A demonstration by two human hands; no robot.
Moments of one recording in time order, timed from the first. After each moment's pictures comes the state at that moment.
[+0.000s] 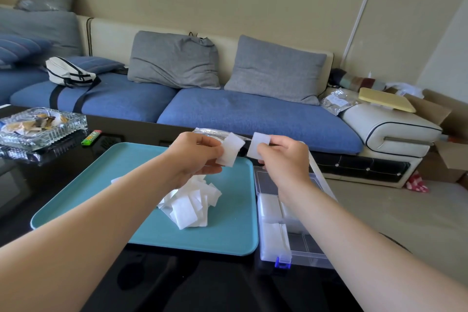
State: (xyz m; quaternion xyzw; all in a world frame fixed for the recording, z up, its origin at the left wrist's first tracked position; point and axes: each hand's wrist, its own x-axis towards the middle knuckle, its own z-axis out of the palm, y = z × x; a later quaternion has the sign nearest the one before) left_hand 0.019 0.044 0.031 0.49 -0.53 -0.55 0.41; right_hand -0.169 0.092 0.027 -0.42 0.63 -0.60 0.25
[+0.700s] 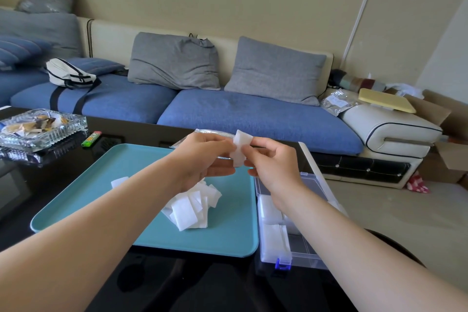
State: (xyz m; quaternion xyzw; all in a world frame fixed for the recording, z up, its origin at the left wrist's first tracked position) left_hand 0.005 0.059 0.043 0.42 -0.54 -0.61 0.39; right_hand -0.160 0.094 0.021 -0.47 0.57 -0.59 0.34
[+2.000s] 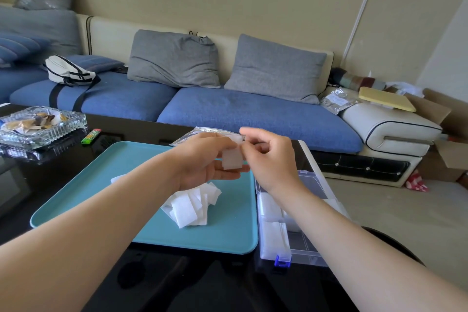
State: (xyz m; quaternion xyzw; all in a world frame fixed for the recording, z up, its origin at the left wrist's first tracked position) left_hand 0.004 0.068 0.049 0.39 -0.53 -0.67 0.35; right_hand -0.159 0.094 0.022 -0.60 0.55 -0.55 0.18
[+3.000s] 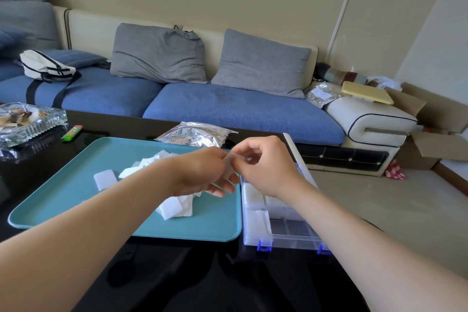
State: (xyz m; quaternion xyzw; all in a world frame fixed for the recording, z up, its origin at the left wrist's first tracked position) left_hand -0.018 0.089 0.036 0.42 -0.68 -0.58 0.15; right_hand -0.189 0.127 0.027 -0.70 0.55 -0.43 0.16
